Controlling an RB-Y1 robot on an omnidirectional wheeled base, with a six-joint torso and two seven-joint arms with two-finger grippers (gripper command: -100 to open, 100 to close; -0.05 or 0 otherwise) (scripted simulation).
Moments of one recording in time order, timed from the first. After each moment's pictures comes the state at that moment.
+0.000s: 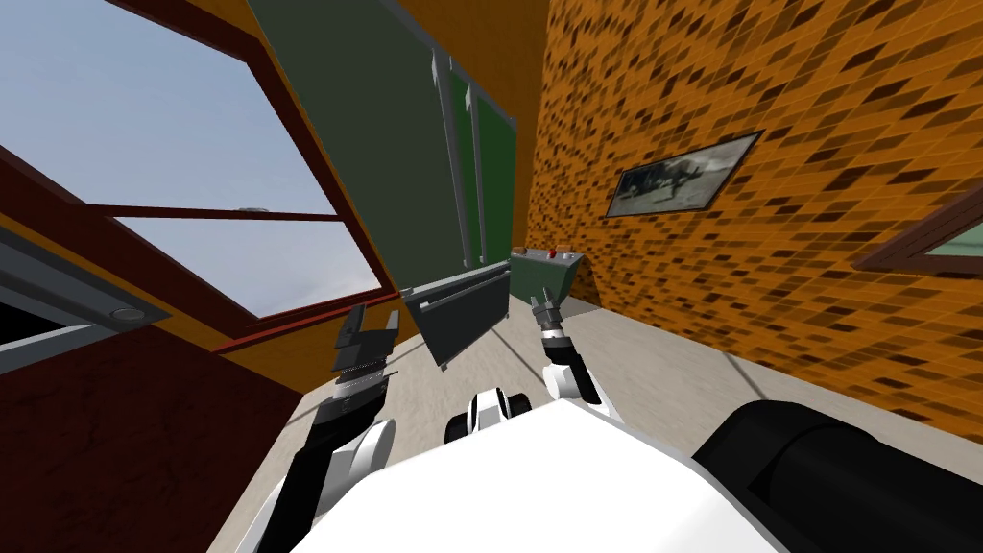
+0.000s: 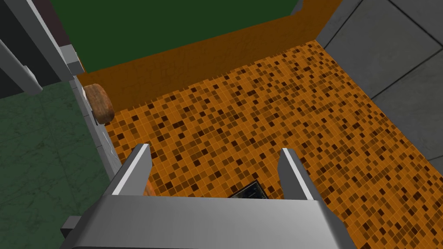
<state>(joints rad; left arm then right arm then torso) 0.49 0.07 -0.01 -2.35 0.00 -0.37 0.16 0.47 0.02 0.04 -2.20 -0.07 -0.36 -0.12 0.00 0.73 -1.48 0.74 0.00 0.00</state>
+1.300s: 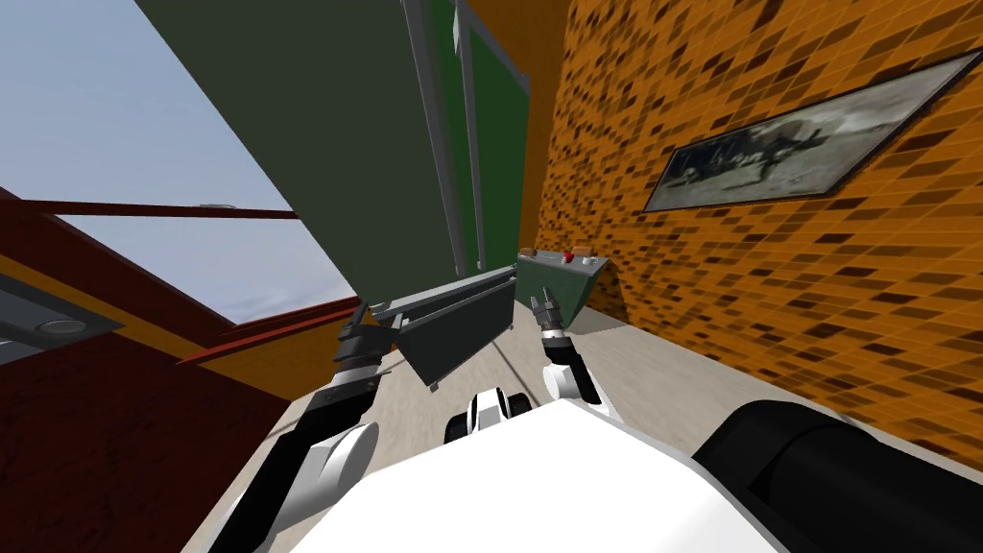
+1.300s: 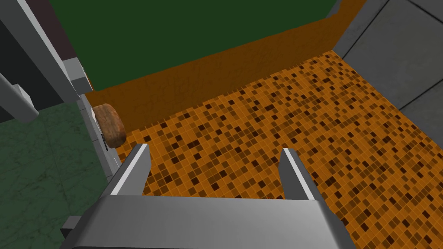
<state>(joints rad) 0.47 0.16 0.05 -2.41 0.18 -0.07 0.29 0.47 0.02 0.04 -2.20 -0.07 -0.36 -0.12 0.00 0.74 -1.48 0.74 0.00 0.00</state>
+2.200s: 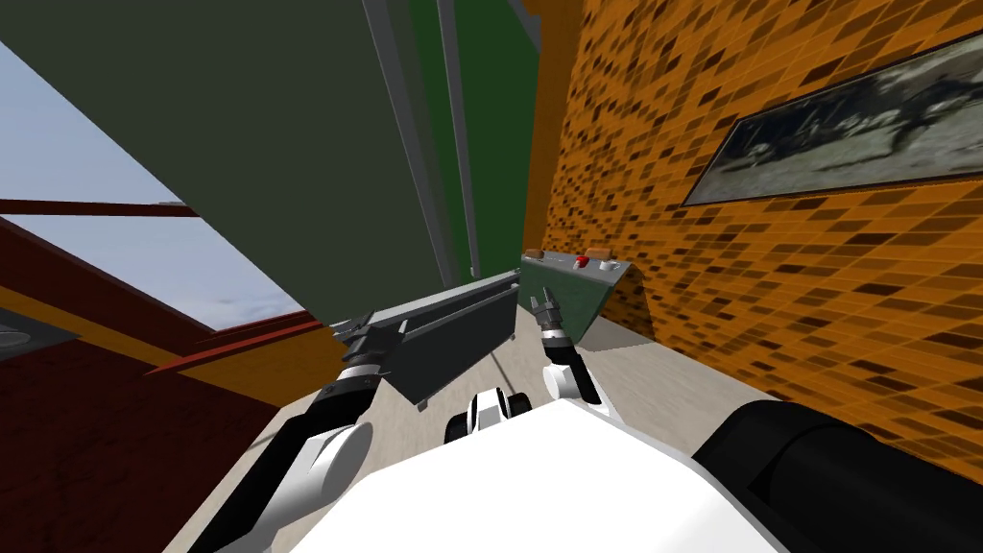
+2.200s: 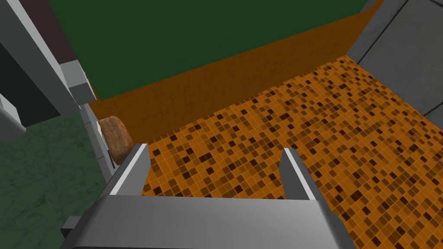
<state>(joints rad) 0.45 0.14 0.09 -2.41 0.31 0.16 0.39 0.47 0.02 0.04 -2.20 -0.07 -0.36 -0.12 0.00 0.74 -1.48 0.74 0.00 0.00</state>
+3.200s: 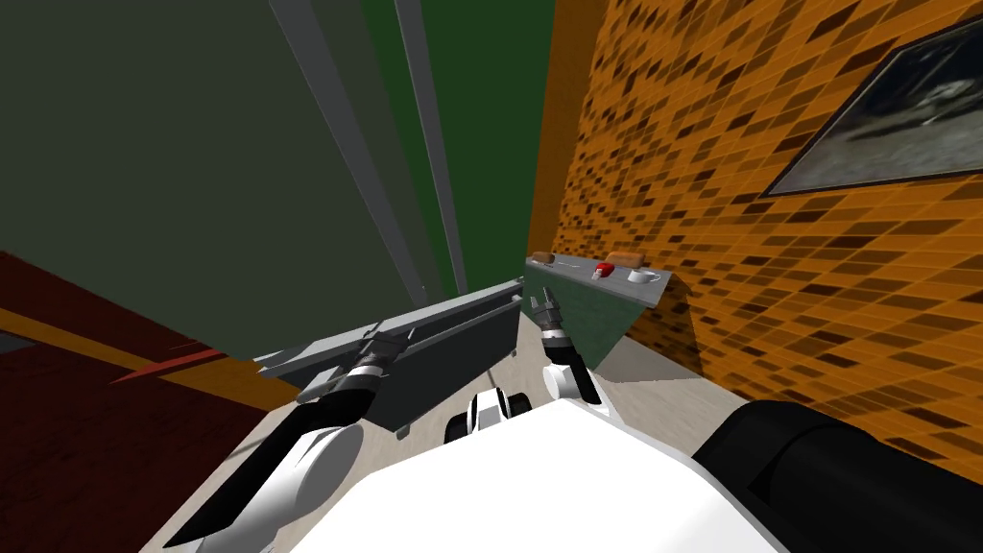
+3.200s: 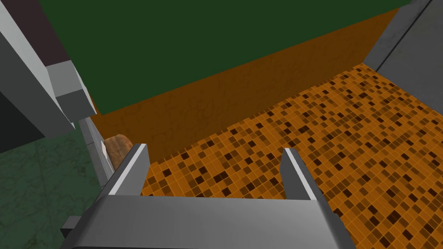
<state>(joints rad) 0.44 0.11 0.15 -2.43 0.47 0.44 0.51 0.47 0.02 0.04 -2.20 -0.07 -0.36 -0.12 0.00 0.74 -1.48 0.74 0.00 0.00</state>
